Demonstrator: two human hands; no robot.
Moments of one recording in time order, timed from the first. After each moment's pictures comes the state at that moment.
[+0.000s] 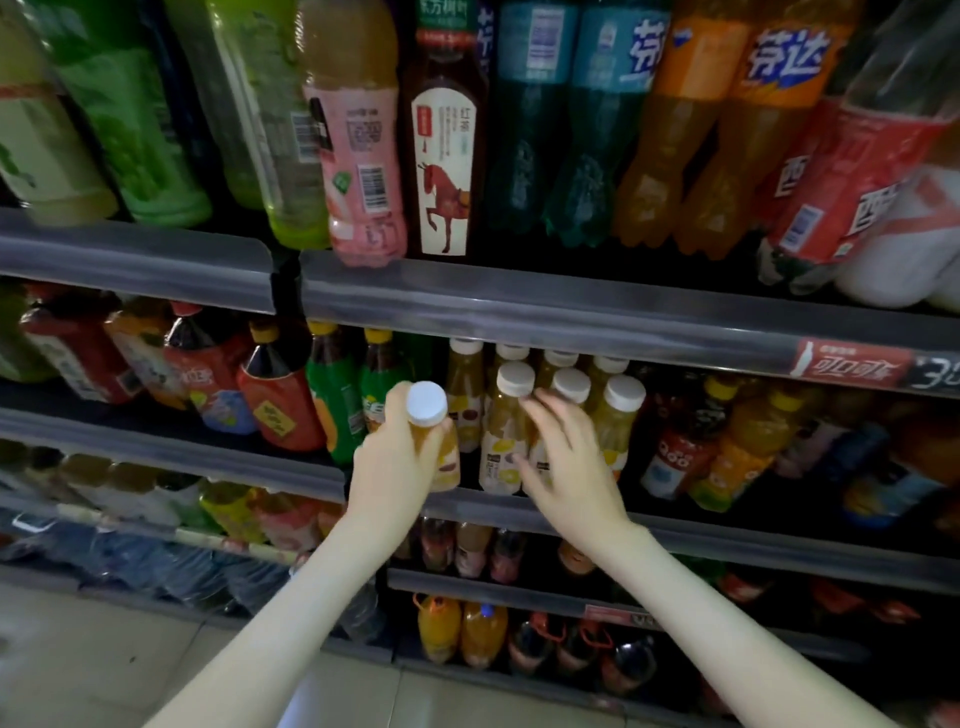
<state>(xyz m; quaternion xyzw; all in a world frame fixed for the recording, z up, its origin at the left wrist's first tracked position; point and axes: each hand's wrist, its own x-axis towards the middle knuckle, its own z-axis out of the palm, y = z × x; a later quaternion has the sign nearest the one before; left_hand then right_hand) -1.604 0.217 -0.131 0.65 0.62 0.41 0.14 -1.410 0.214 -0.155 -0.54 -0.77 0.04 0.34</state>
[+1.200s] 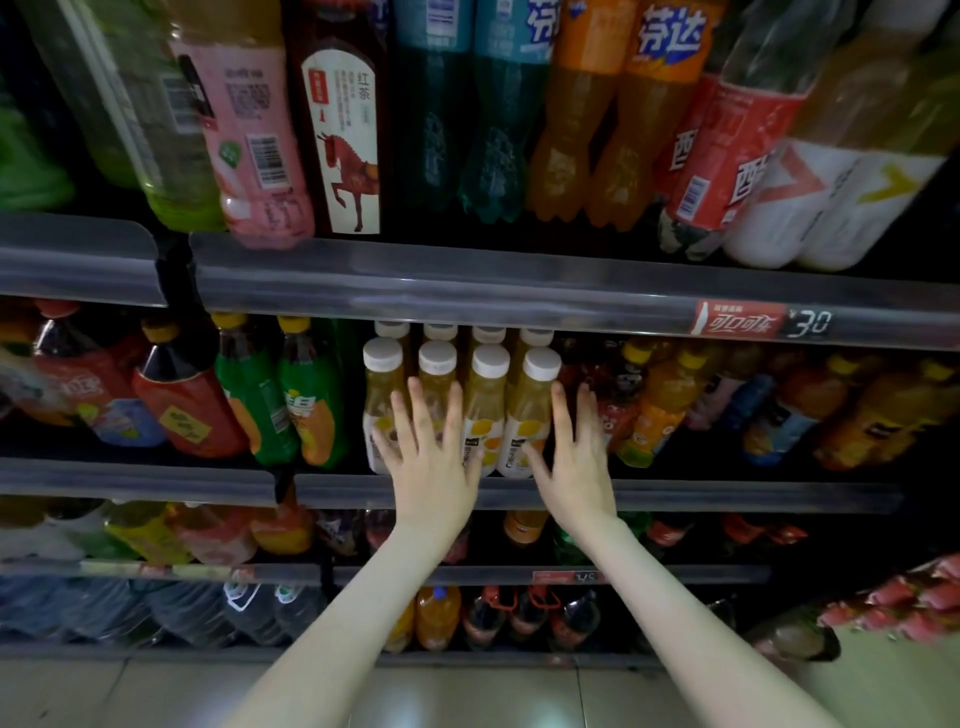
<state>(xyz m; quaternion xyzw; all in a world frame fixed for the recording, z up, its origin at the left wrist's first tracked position) -1.515 0.229 -0.212 0.75 0.58 0.31 -0.07 -1.347 0.200 -0.203 -0.71 -0.66 -0.04 0.26</state>
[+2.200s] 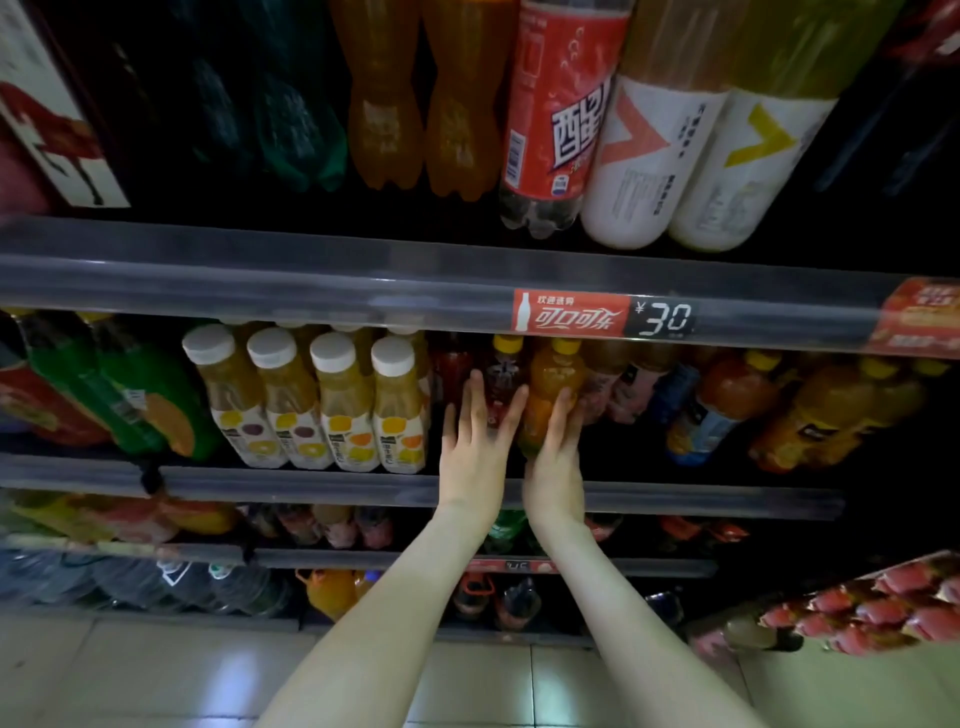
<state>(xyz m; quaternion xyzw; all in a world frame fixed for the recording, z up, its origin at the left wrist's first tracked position) -1.319 0.229 -0.227 0.81 0.52 0.25 -0.05 -1.222 0.199 -0.234 -0.75 -0.58 0.08 0.30</state>
